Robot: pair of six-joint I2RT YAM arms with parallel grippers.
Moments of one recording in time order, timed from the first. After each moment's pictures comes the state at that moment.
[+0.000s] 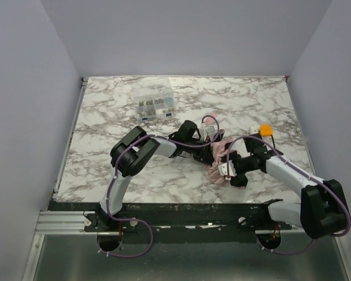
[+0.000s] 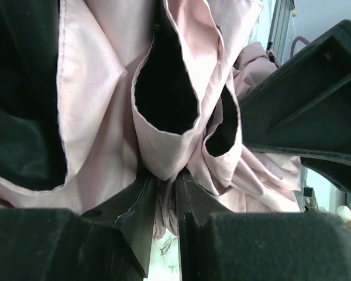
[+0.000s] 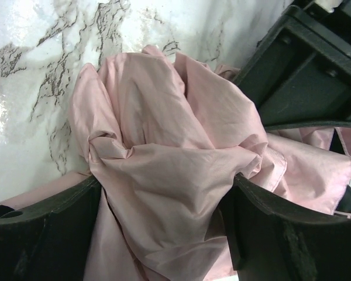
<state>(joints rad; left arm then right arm) -0.76 2.16 1.15 0.40 0.86 -0.59 0.26 1.22 0.54 -0.52 -0.71 -1.69</state>
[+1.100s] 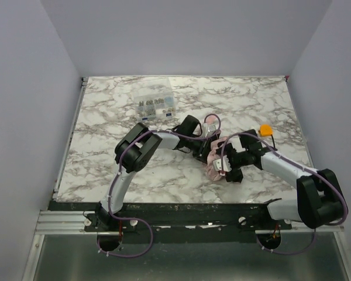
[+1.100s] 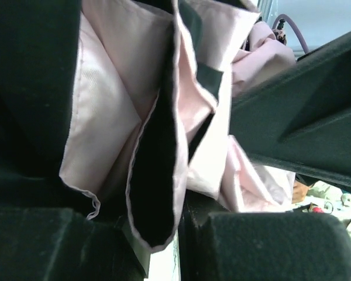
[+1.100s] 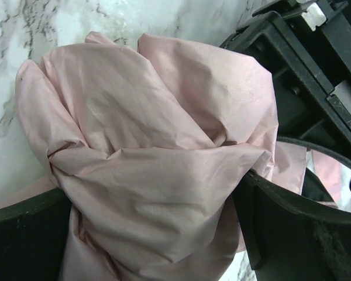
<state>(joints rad) -0.73 2.25 1.33 0.13 1.03 -0.57 0.32 1.30 0.55 -0.35 -0.64 -1.66</state>
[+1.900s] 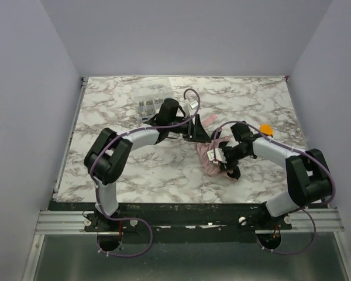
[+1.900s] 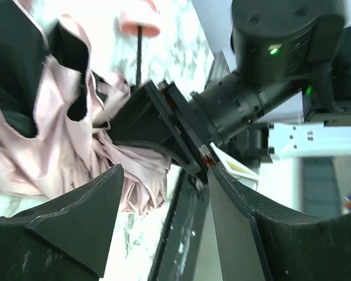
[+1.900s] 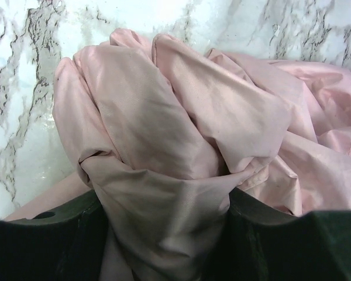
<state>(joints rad) -0.61 1.94 1.19 0.29 0.96 -0.78 0.33 1.56 0.78 -0.58 -0.61 -1.55</state>
